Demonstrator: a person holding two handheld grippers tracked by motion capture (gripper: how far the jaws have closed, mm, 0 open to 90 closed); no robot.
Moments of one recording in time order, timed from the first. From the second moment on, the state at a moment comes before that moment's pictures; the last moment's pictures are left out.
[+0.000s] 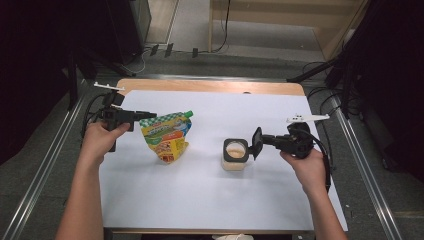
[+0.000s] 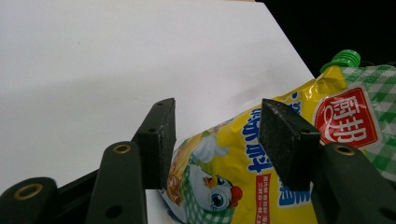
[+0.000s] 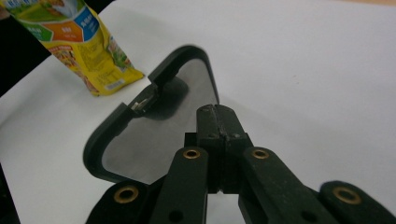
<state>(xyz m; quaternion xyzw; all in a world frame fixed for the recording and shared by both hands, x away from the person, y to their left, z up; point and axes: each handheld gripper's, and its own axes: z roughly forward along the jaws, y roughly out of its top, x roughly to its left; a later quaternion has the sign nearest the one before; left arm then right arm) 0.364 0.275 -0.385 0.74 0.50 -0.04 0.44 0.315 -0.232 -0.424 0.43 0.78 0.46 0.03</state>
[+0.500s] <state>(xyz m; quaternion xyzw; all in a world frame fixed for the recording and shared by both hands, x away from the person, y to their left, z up) 0.365 0.275 -0.386 0.74 0.50 -0.04 0.44 0.310 -0.224 -0.418 0.42 0.77 0.47 0.03</state>
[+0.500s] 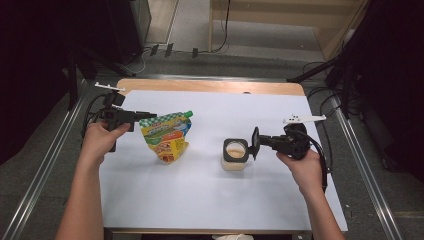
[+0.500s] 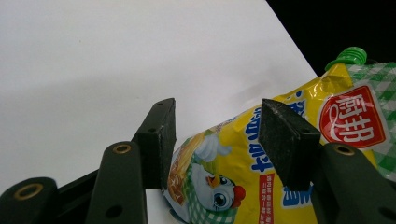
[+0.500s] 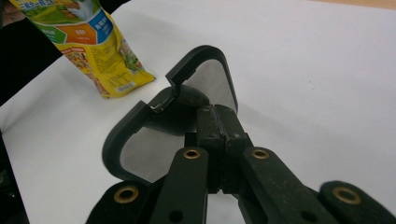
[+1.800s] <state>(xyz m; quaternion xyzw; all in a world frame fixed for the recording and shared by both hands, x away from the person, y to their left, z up) 0.367 0.272 -0.391 0.75 0.50 -0.05 0.43 0.304 -0.169 -0.439 0.37 0.82 0.45 0.01</state>
